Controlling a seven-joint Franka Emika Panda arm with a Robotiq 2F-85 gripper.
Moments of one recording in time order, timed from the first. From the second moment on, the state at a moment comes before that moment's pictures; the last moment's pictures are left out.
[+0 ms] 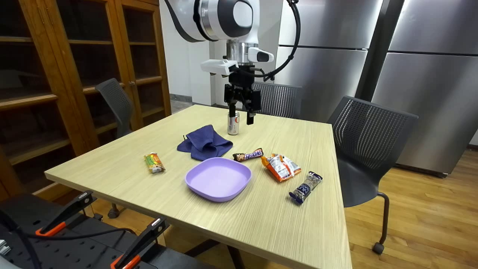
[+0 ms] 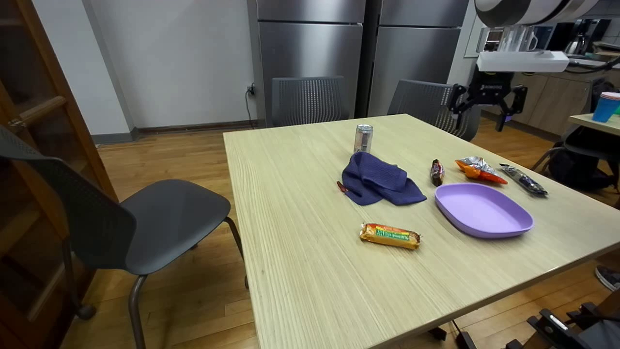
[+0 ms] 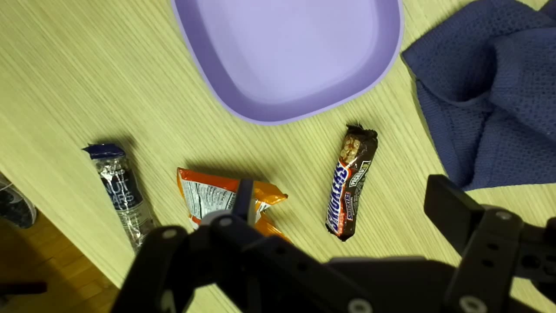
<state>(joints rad) -0.11 0.34 -0.16 -2.09 -0.01 2.41 0.28</state>
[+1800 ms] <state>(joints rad) -0.11 0.48 -0.18 -2.02 0.10 2.46 0.32</state>
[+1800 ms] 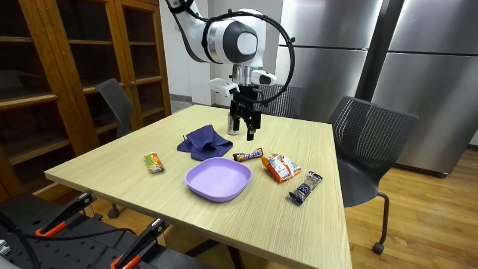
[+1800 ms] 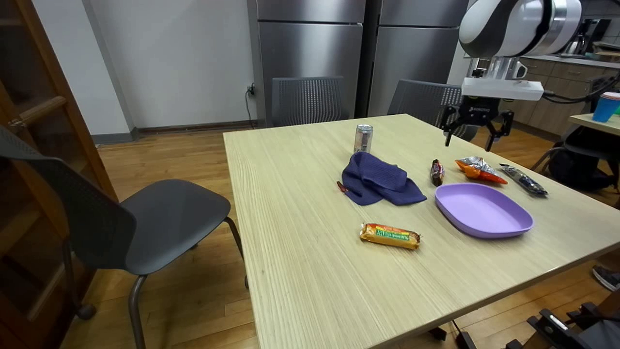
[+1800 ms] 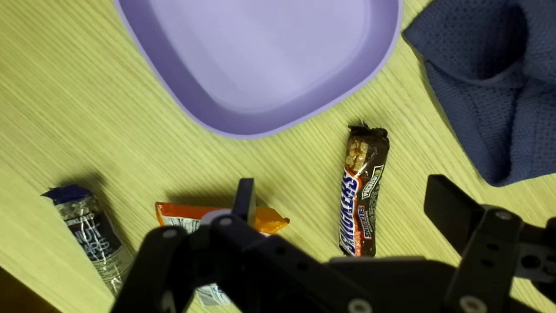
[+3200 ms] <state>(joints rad) -0.11 0.76 -0.18 -1.78 0.23 2.47 0.40</state>
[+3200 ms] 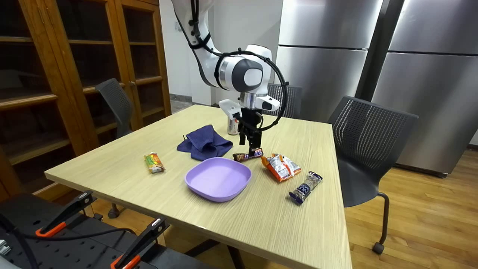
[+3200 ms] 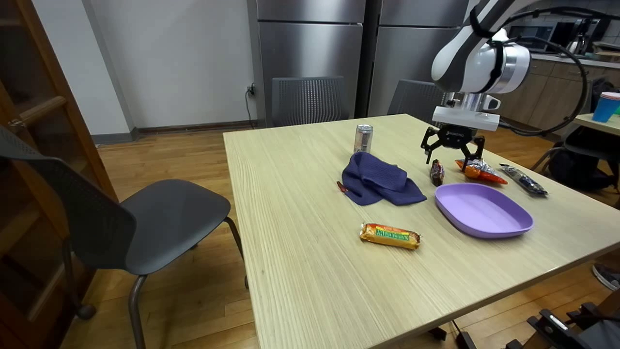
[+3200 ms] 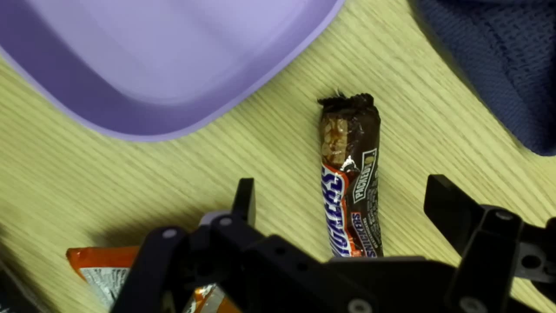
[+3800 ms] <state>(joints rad) -0.11 0.86 -0.18 -1.68 0.27 2.47 0.45</state>
